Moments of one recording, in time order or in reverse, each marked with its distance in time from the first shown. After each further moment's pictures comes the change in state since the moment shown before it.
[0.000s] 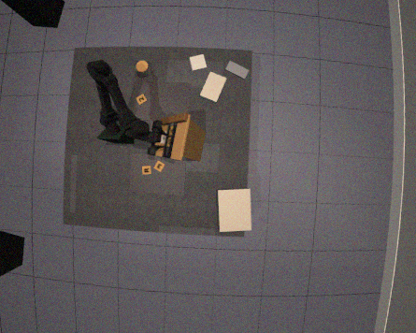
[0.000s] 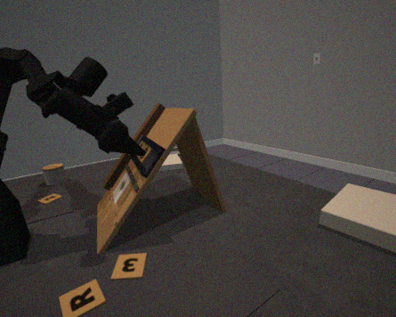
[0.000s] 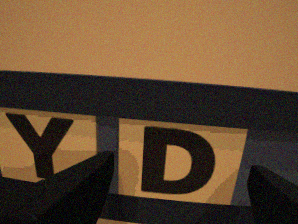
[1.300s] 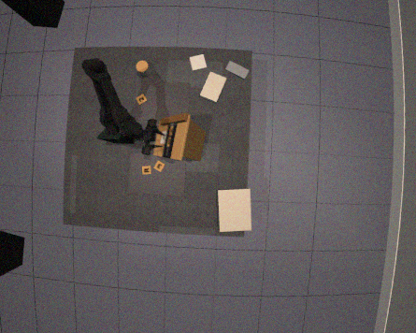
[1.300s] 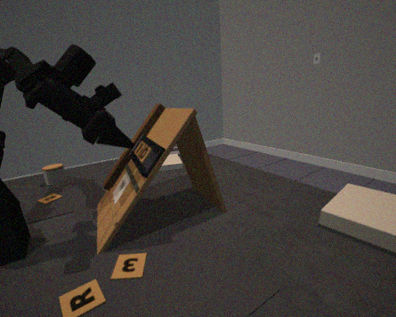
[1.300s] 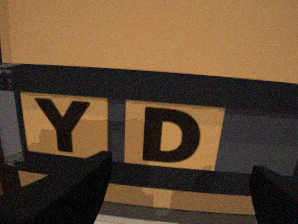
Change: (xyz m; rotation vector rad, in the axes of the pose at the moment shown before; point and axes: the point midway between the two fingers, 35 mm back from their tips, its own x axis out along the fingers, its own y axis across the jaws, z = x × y) arm -0.030 -0.004 0.001 0.000 0.000 -0.003
